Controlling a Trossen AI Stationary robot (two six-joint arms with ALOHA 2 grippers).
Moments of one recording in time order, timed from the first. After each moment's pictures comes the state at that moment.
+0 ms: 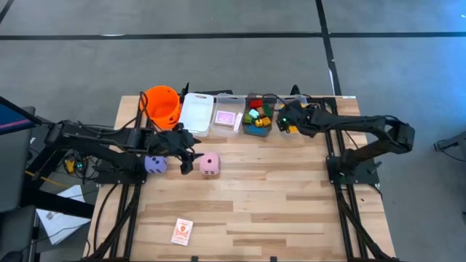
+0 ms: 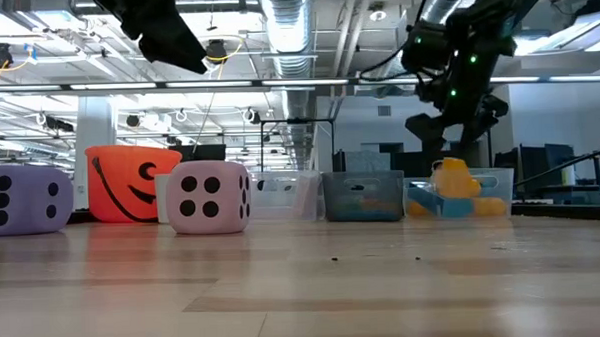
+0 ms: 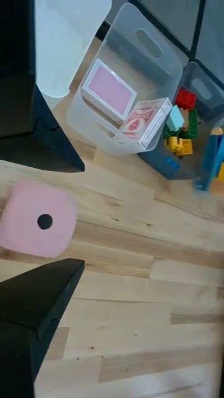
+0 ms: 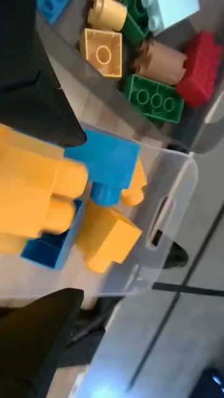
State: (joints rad) left arm -0.09 1.03 0.85 -0.49 -0.34 -0.19; right arm -0.43 1.35 0.80 -0.56 0.75 0.53
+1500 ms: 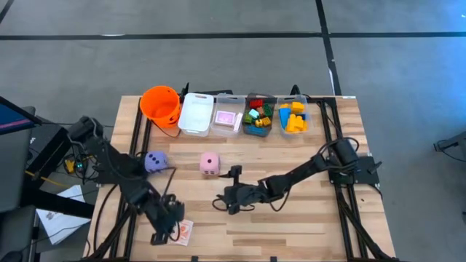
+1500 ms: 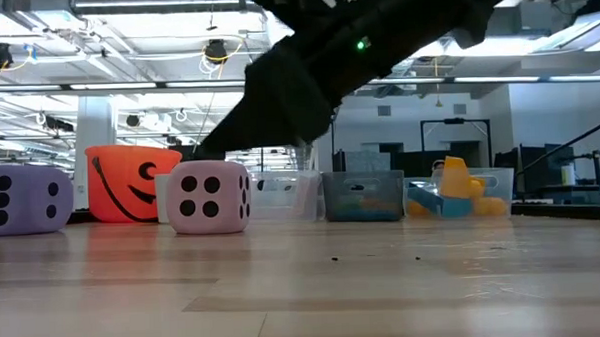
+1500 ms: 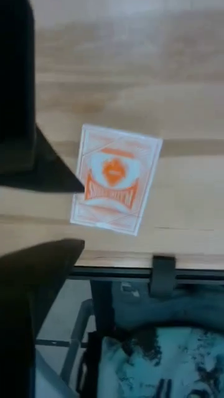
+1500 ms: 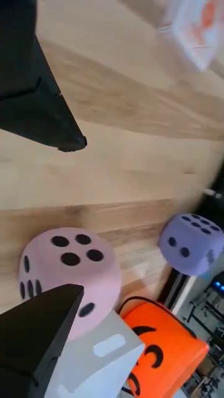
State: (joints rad) left arm -0.80 1.39 0.89 -0.56 0.03 -0.85; right arm 0.35 2.05 1.19 0.32 0.58 -0.18
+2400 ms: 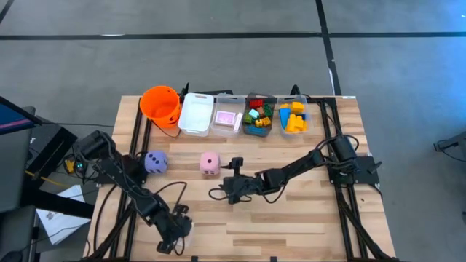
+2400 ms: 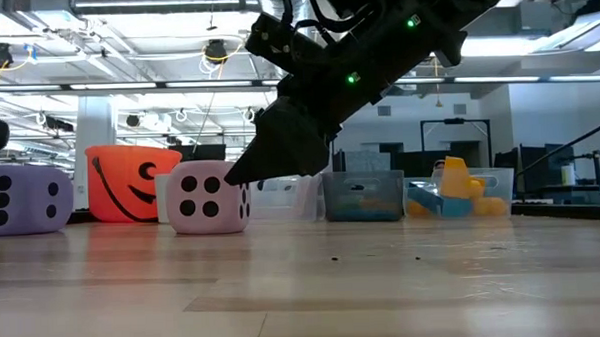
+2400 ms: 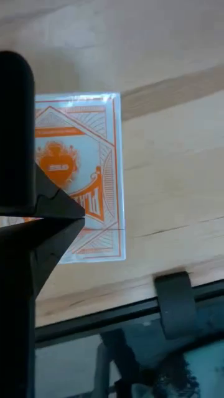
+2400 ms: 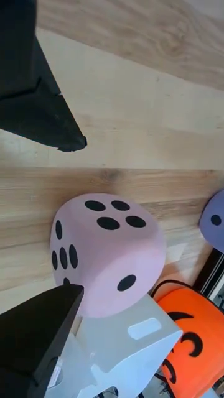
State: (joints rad) left arm -0.84 1.64 0.79 -0.18 -0.02 -0.60; right arm 0.28 2.05 1.19 0.22 0.58 -0.18
